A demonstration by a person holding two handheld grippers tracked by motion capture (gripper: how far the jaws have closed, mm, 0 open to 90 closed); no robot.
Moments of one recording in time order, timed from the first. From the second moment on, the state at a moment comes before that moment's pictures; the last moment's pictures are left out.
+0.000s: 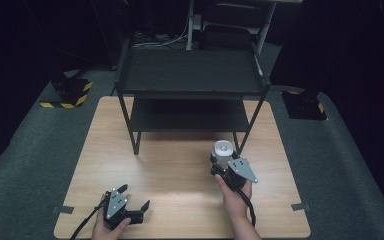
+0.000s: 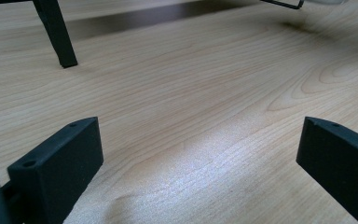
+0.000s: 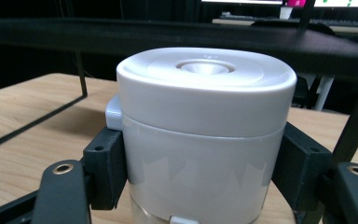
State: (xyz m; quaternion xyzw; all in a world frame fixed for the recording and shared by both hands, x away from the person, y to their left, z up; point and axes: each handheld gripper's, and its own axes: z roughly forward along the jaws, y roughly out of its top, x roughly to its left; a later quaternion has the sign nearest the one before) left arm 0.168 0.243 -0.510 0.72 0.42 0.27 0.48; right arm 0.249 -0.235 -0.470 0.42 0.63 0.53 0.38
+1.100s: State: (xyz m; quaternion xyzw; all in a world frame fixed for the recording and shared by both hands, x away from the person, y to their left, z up) left arm 0.168 0.245 -0.510 0.72 0.42 0.27 0.48; right arm 0.279 -0.215 -0.355 0.41 0.62 0.56 0.38
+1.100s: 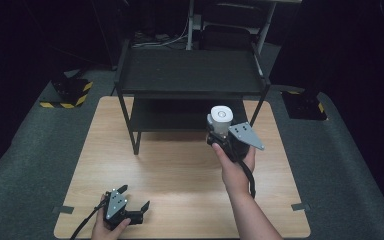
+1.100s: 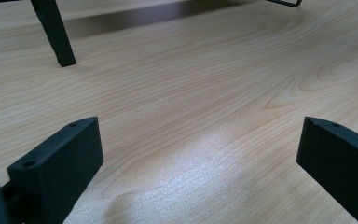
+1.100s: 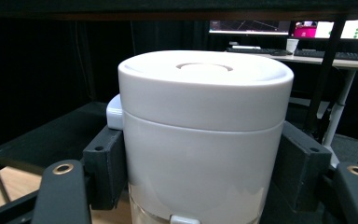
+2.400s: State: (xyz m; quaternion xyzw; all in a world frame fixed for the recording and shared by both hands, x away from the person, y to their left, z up) left arm 0.168 0.247 -0.510 0.72 0.42 0.26 0.49; right arm 0.367 -0.185 -0.375 0.42 0.60 0.55 0.41
